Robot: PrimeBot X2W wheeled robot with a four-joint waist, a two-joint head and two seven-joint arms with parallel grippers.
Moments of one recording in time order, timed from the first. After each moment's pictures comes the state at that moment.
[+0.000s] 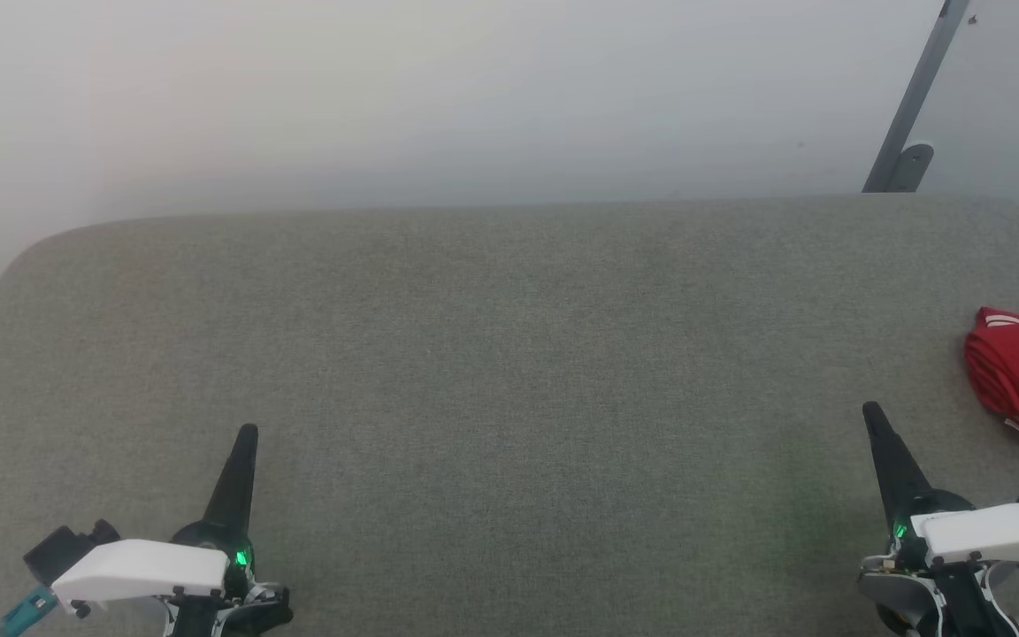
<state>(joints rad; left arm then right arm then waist) -0.06 0.08 0.09 0.22 -1.44 -0.13 0.05 -0.08 -0.07 -0.10 0.23 1.44 0.13 0.07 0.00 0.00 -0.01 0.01</state>
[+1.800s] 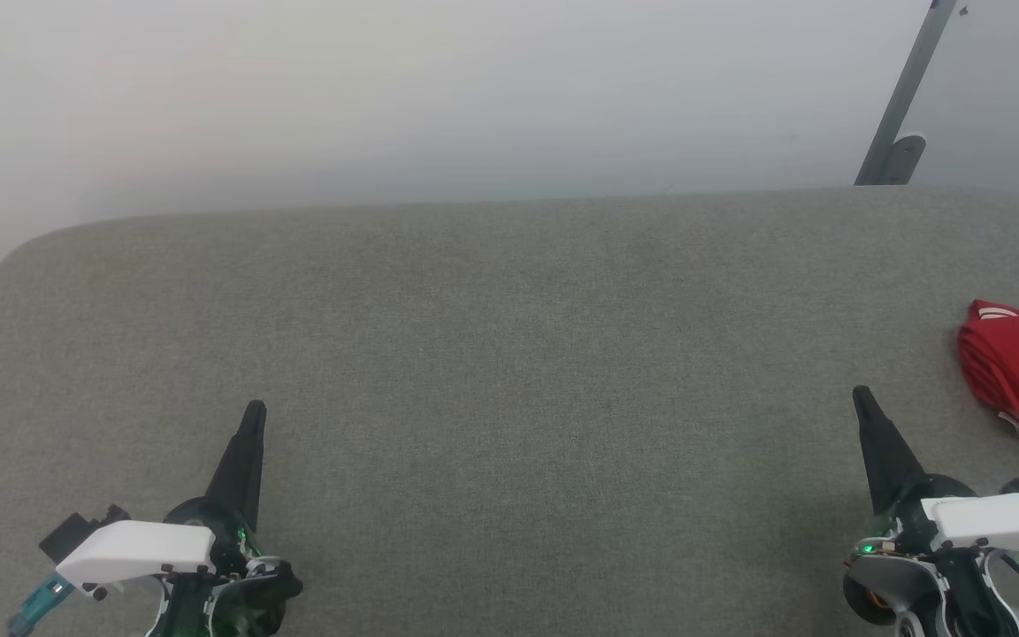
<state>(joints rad) -0.10 0.06 0.10 0.25 -1.62 -0.13 0.11 -0.11 -0.05 -0.11 0.24 1.61 0.13 0.11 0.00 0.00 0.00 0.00</state>
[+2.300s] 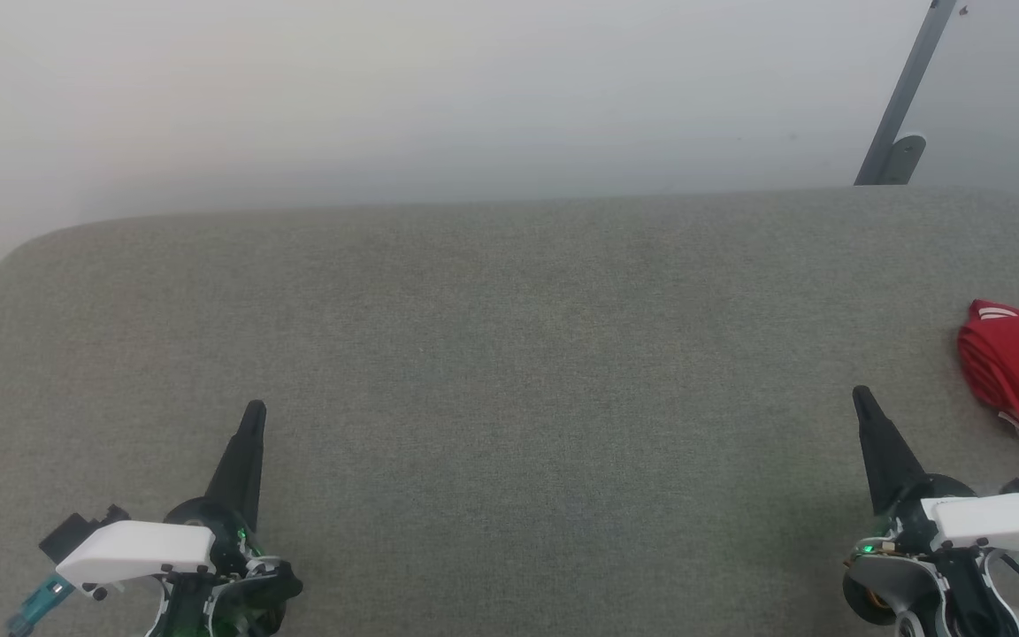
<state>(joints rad) -0.10 0.06 0.11 0.25 -1.62 -0.13 0.11 -0.11 -0.05 -0.11 0.24 1.61 0.13 0.11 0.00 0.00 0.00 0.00</state>
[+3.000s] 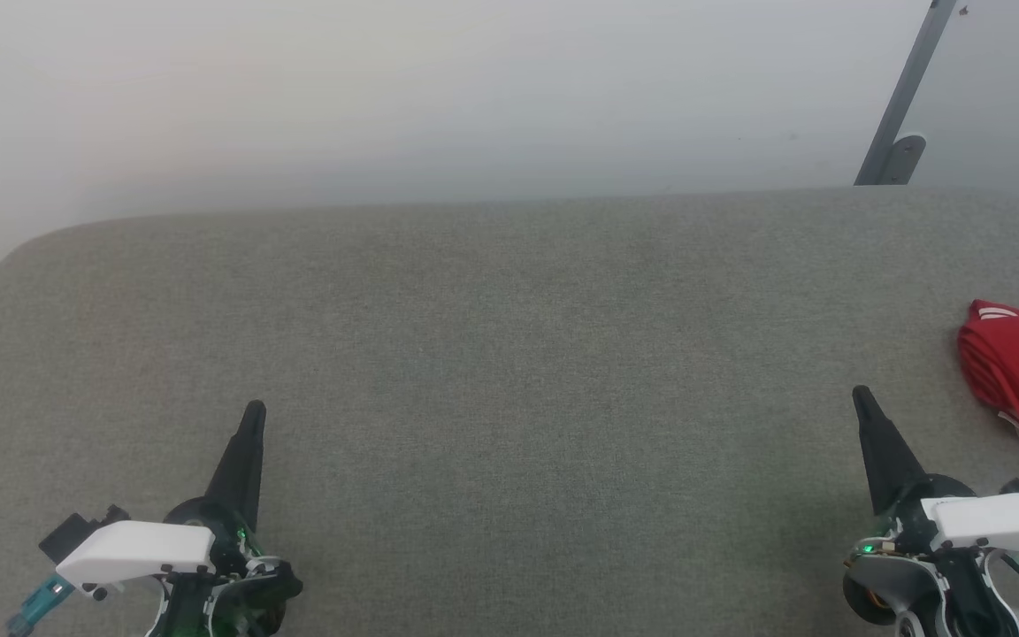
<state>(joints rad) -0.10 0.05 0.11 0.25 -1.62 -0.13 0.11 -0.11 -0.05 -0.11 0.24 1.61 0.13 0.11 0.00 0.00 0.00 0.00</state>
